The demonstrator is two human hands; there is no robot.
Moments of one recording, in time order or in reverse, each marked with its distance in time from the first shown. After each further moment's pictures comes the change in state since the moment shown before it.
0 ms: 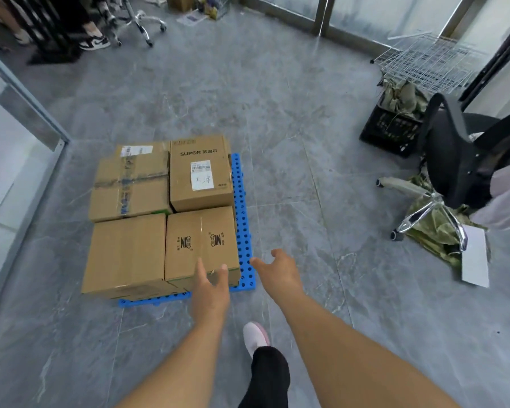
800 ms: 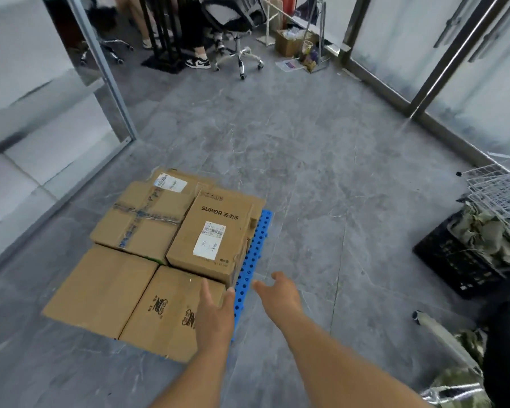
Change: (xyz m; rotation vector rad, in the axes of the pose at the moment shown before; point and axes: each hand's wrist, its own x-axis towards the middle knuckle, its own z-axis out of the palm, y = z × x) left_hand 0.133 0.179 0.104 -0.286 0.279 -0.160; right_hand 0.215 -0.156 -0.104 -0.271 -0.239 -0.189
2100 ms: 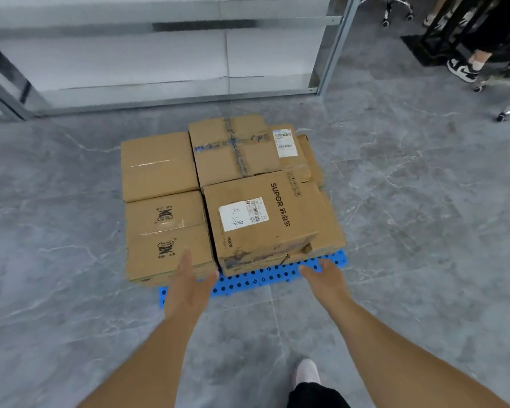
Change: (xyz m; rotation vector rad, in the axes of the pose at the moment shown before) left_hand 0.094 0.010 0.165 -0.224 0.670 -0.455; right_hand 0.316 -0.059 -0.085 -0.653 -0.500 -0.427
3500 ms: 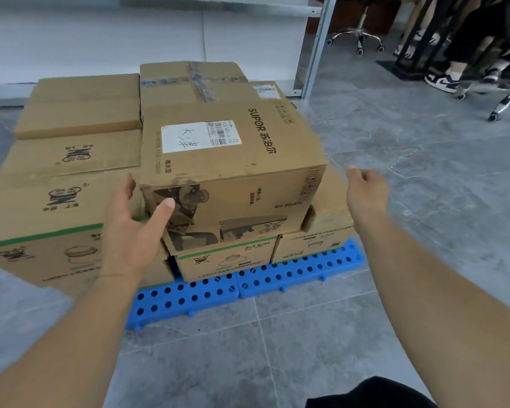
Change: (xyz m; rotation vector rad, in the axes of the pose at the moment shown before) left_hand 0.133 -0.127 0.151 -0.309 0.390 0.543; right_hand 0.246 0.101 0.031 0.389 0.575 -0.440
